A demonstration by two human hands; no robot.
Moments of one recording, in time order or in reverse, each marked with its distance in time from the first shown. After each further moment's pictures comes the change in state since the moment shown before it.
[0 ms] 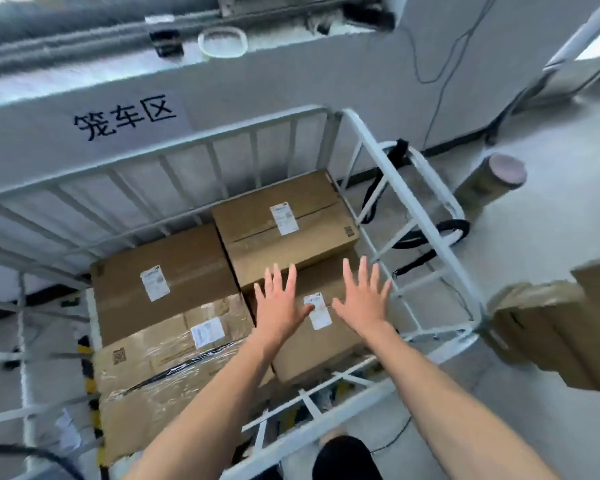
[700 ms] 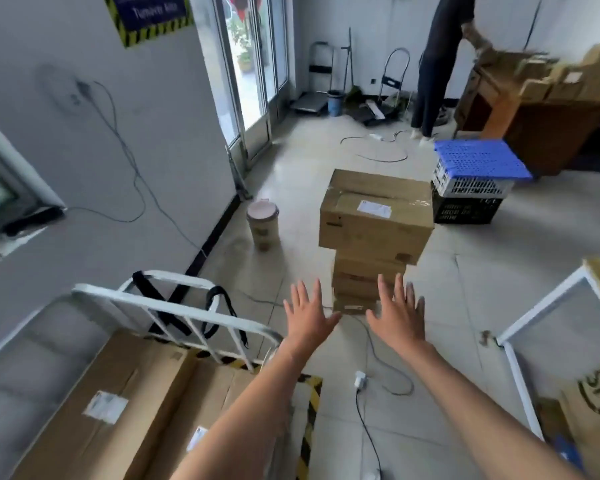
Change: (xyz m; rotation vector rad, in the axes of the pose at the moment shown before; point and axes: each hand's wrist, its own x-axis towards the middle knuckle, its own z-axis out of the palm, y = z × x) left_hand -0.137 0.471 0.044 0.167 -0.167 0.802; right_hand -0.302 0.398 -0.037 0.410 0.366 0.894
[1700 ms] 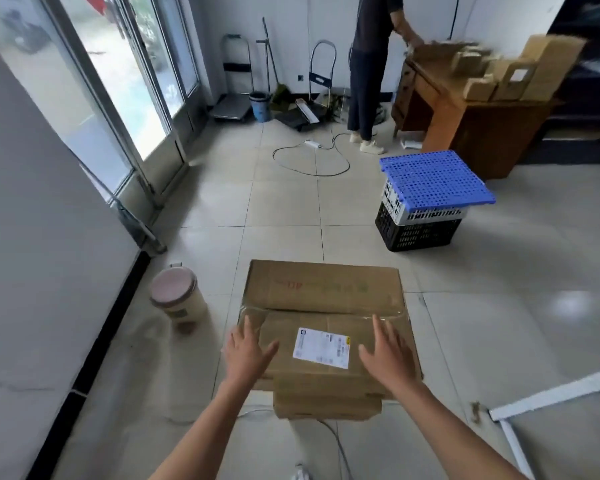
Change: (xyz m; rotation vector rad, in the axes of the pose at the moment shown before) left_hand 0.578 0.096 0.028 -0.051 -0.073 -0.106; right_hand 0.530 0.148 0.014 0.249 -0.163 0.318
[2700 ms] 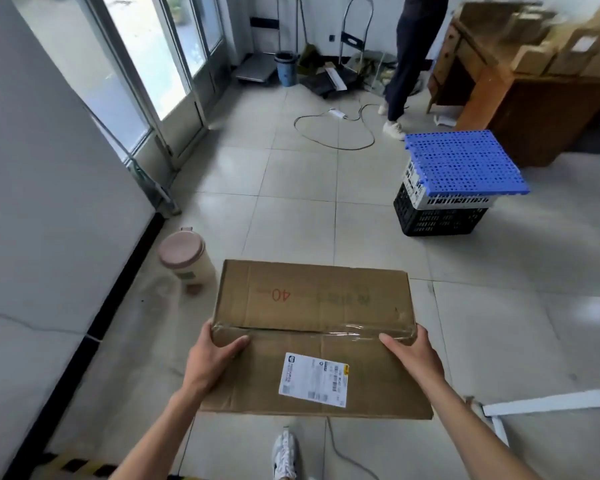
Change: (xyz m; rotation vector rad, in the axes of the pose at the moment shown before) left_hand -0.057 -0.024 -0.014 -0.488 0.057 -0.169; right_hand 0.024 0.087 -0.028 0.471 -0.110 0.286
